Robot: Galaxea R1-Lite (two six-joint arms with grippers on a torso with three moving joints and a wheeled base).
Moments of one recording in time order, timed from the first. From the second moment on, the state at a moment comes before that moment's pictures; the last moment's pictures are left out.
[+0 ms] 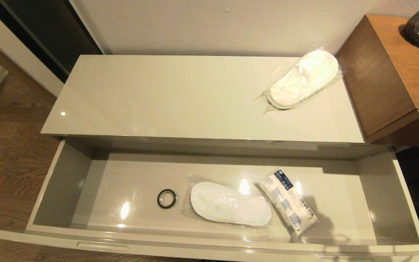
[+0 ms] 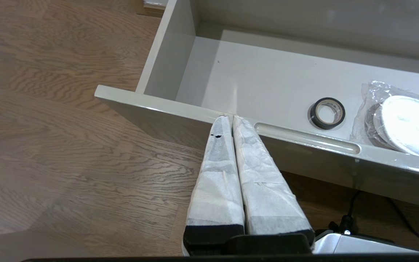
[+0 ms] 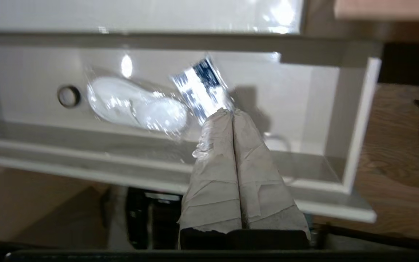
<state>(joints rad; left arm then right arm) 0.21 0.00 0.00 0.00 0.02 -0.06 -0.21 1.11 -1.43 0.82 0.36 -0.03</state>
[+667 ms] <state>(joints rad) 0.20 0.00 0.00 0.00 0.02 -0.06 0.14 1.77 -1.93 0.76 0.07 0.29</state>
